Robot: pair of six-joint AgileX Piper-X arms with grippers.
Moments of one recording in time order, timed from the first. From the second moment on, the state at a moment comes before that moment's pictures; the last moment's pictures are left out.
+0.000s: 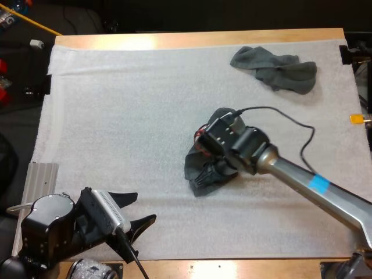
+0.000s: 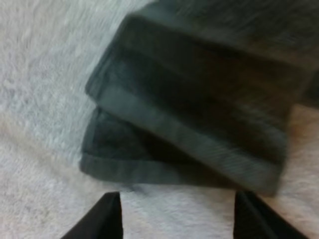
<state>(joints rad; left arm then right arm) -0.33 0.46 -0.88 1.21 0.55 -1.63 0.87 1.66 -1.32 1.05 0.04 -1.62</state>
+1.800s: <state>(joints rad) -0.33 0.45 -0.88 1.33 0.55 -1.63 0.93 1.62 -1.83 1.06 0.19 -1.64</state>
